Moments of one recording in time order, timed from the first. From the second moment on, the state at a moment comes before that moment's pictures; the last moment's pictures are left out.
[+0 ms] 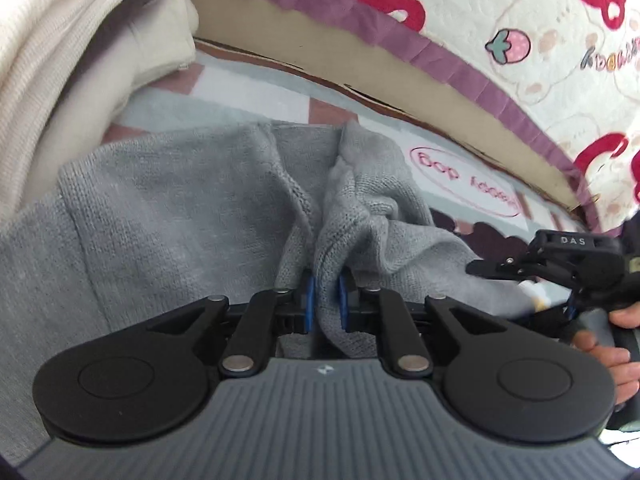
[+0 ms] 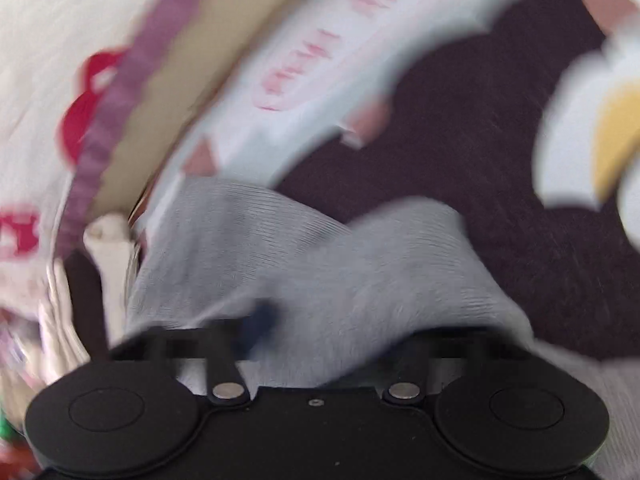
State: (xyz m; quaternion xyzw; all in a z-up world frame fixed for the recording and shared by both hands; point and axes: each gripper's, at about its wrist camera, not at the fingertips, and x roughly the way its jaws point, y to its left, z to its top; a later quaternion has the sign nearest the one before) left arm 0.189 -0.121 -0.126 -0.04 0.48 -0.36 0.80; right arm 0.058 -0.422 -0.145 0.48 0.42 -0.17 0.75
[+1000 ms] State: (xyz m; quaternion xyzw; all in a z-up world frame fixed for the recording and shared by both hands) left arm 0.201 -0.110 -0.098 0.08 0.37 -0.32 0.87; right arm 0.015 -0.599 0.002 0.00 0.31 -0.43 0.85
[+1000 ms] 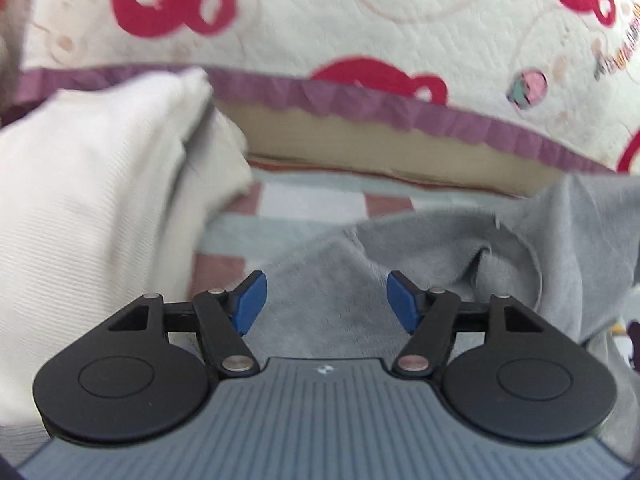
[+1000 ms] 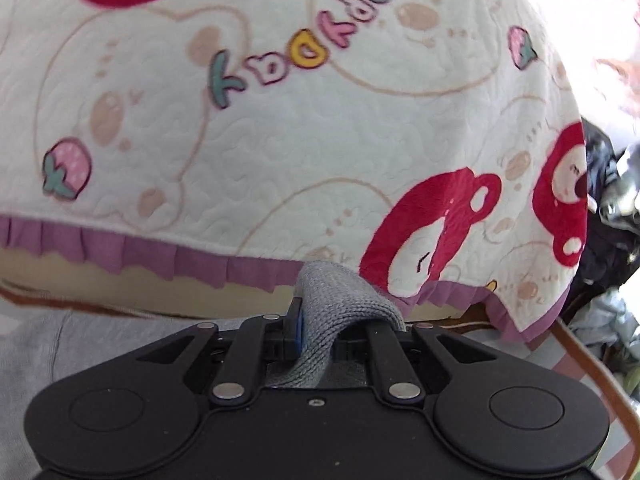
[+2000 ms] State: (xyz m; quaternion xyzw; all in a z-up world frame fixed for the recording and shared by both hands) left arm 0.226 -0.117 -0.149 0.16 0.43 -0.42 0.78; right arm -0.018 -0.611 -0.041 0.04 0.35 -0.38 0.85
